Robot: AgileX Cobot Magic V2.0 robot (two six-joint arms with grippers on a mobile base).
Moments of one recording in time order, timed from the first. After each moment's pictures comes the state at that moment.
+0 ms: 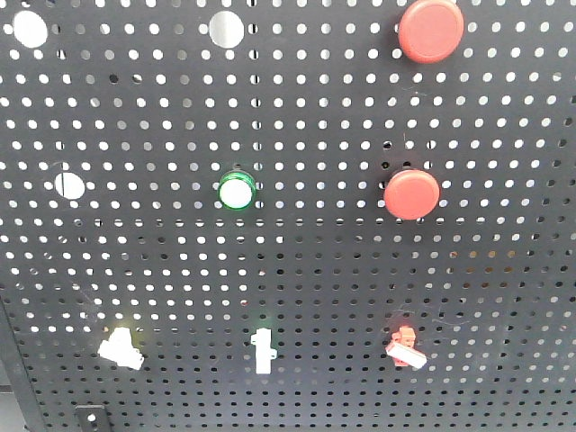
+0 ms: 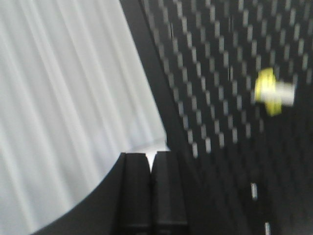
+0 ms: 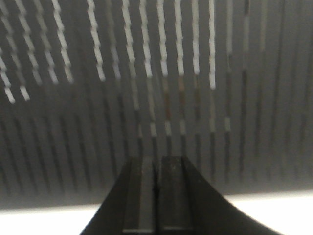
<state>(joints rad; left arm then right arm) -0.06 -0.01 0.03 0.19 -0.27 0.12 -0.01 -0.01 0.03 -0.11 -0.02 0.15</state>
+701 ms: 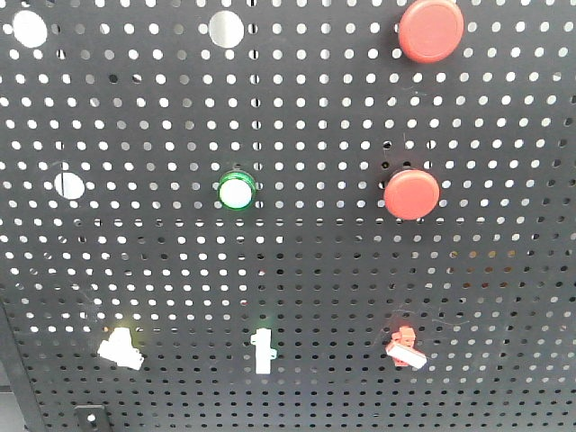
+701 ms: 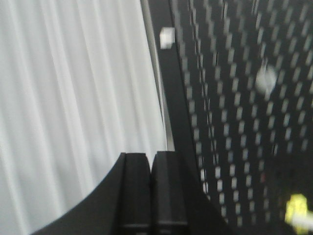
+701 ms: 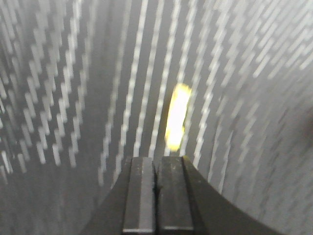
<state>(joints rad) -0.06 0.34 -0.50 0.13 0.08 0.03 -0.01 0.37 -0.37 -0.36 -0.08 0.15</state>
